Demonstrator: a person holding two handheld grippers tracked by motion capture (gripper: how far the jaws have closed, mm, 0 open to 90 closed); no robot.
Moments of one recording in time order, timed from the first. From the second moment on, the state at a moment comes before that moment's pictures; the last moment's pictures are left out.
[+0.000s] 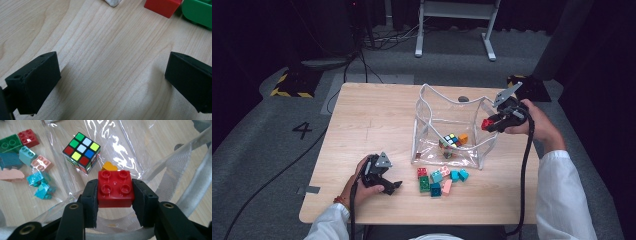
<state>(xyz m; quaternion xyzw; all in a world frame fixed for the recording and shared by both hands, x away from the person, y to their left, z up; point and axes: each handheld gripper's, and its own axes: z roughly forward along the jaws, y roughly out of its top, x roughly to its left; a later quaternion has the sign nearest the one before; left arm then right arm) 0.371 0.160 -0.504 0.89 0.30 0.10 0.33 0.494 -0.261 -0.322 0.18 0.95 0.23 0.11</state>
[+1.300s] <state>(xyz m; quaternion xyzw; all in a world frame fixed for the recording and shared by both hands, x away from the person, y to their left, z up) 0.371 0.160 -0.504 0.89 0.30 0.10 0.33 0.405 -0.322 -0.311 0.23 0.82 0.45 0.24</state>
